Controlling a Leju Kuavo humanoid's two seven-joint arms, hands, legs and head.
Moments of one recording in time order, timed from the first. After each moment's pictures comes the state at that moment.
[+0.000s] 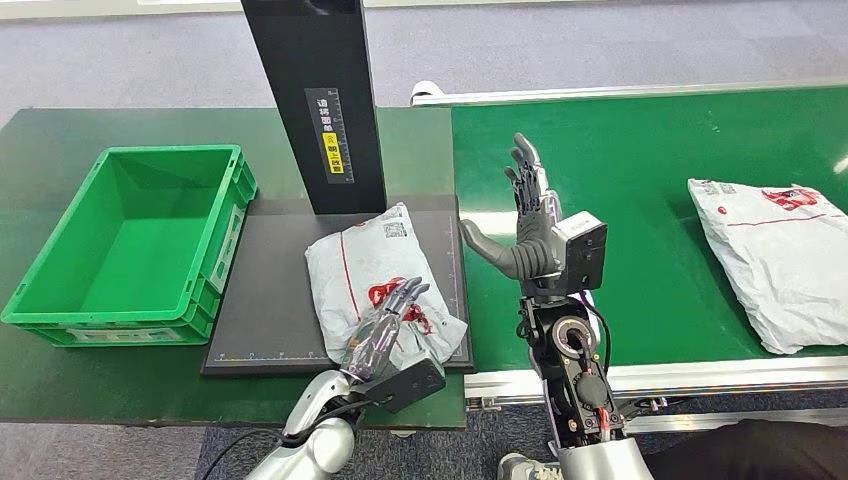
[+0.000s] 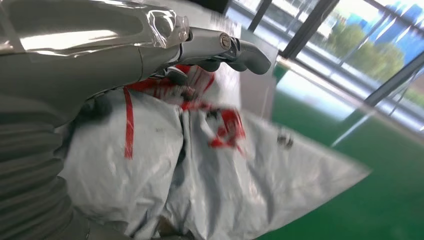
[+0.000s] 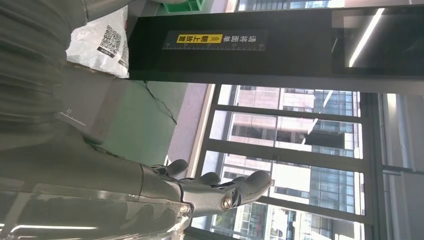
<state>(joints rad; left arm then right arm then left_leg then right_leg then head) -0.30 -0.22 -0.51 -0.99 -0.82 0.17 -0.23 -0.47 0.19 0.21 -1.18 0.11 -0.02 -0.47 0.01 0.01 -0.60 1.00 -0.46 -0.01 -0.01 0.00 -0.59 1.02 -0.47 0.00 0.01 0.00</state>
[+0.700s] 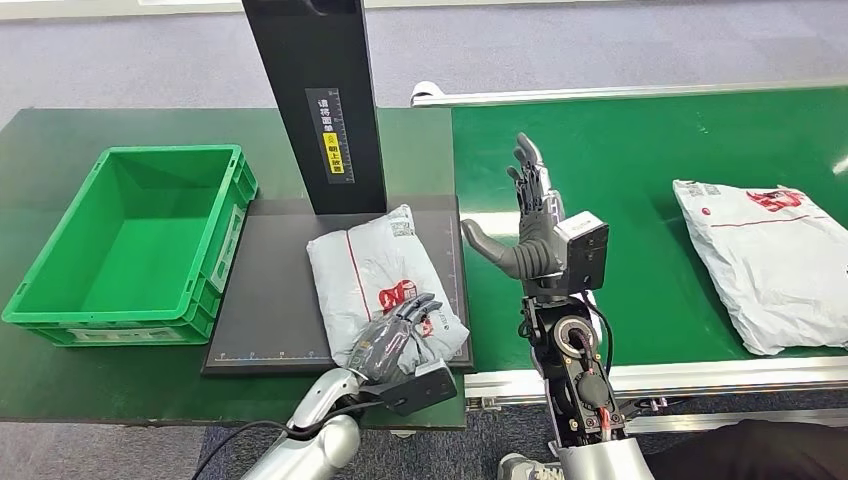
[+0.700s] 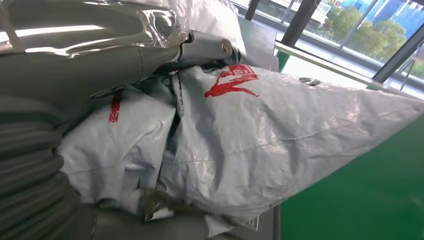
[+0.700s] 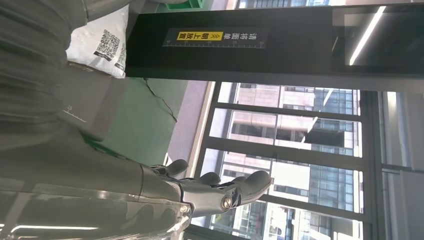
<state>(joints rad) -0.34 -0.23 -0.51 -0.89 -0.86 0.18 -0.26 -0.46 0.19 0.20 -1.18 0.12 -0.01 -0.47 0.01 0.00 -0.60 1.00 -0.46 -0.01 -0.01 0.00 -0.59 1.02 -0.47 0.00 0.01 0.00</state>
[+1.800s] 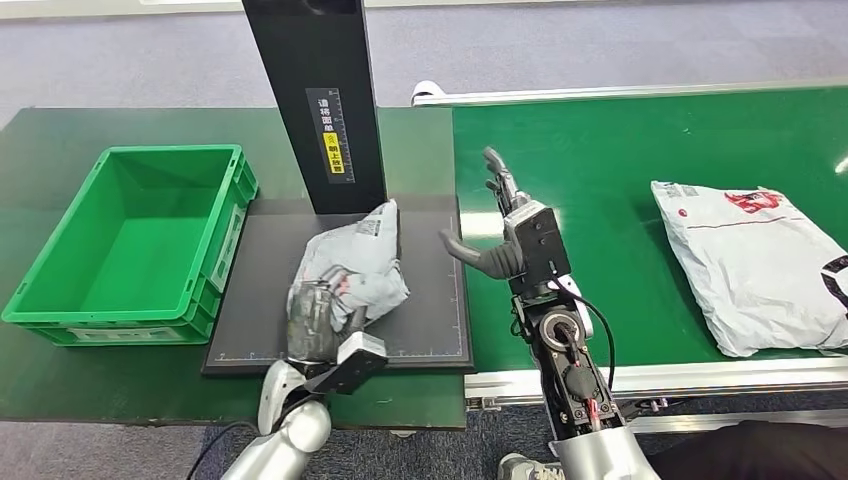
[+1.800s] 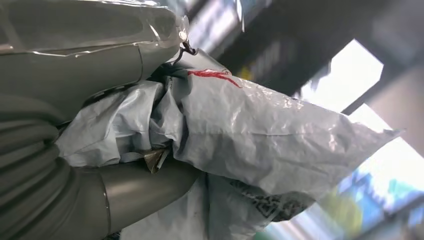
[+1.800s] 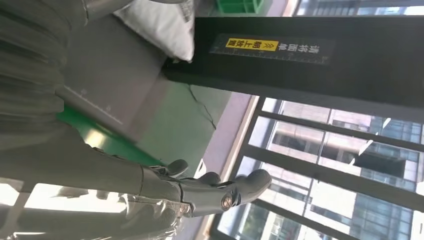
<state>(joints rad) -0.27 -0.21 -0.36 -1.10 -0.70 0.62 -0.52 -0.52 0.19 0.23 -1.09 0.24 -0.02 -0.36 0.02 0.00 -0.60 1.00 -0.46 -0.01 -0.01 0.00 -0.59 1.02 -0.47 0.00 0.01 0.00</state>
